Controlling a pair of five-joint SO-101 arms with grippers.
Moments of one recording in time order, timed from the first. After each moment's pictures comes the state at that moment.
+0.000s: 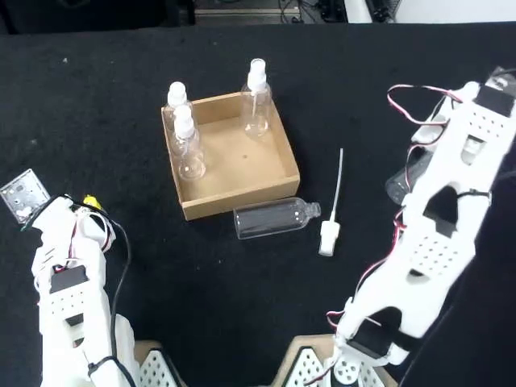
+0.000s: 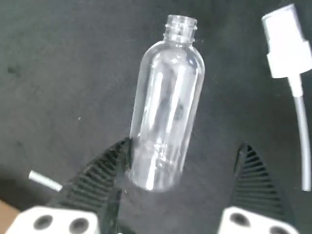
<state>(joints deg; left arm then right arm) -26.1 -57.9 85.2 16.1 14.8 28.7 42.3 -45.1 93.5 -18.7</state>
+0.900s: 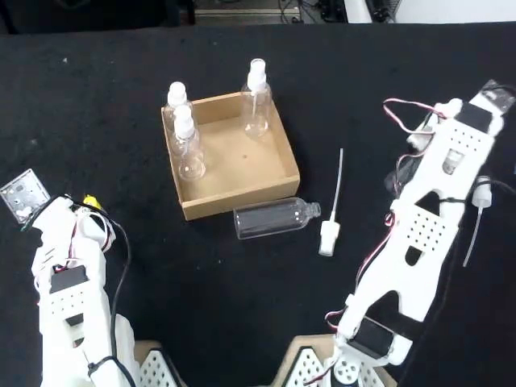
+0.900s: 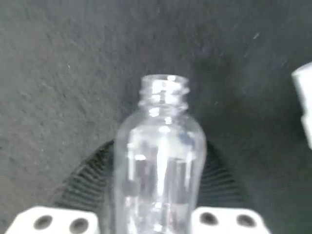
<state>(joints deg) -26.1 -57.9 85.2 16.1 14.8 30.0 73.4 -87.3 96.2 -18.8</state>
